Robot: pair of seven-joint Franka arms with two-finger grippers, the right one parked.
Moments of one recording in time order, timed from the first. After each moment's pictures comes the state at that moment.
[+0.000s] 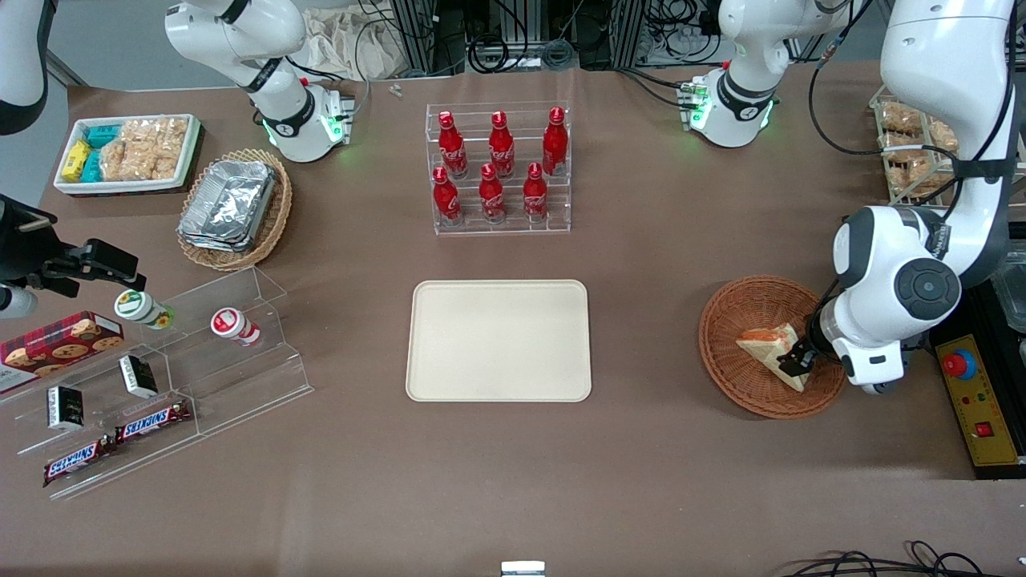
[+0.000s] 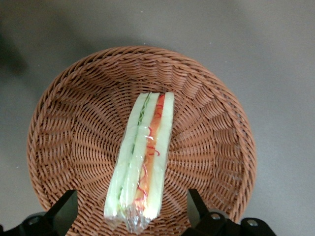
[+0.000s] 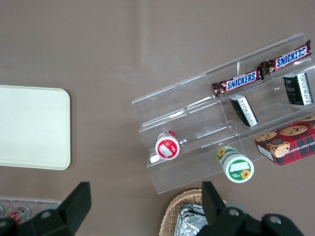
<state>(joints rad) 0.12 0.37 -0.18 -1.91 0.17 2.22 -1.07</state>
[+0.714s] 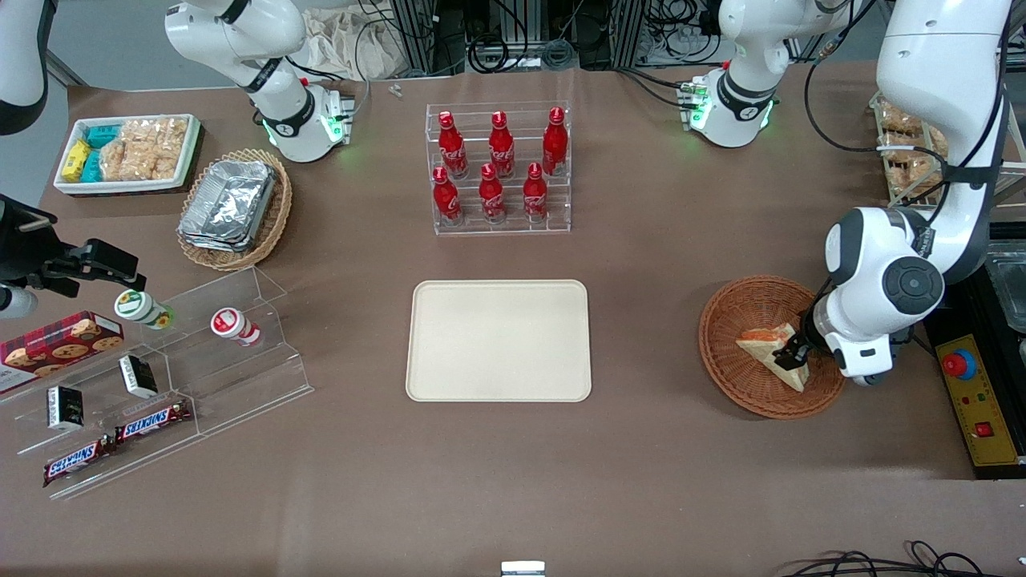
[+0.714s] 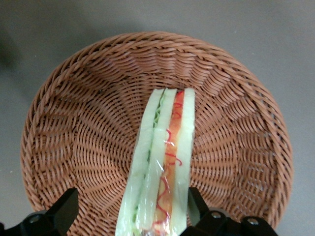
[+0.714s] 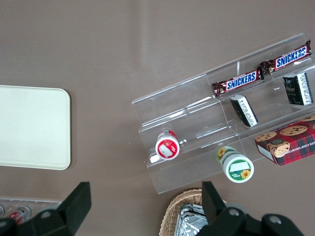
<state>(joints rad) 0.12 0.37 -0.15 -2.00 0.17 2.32 -1.07</state>
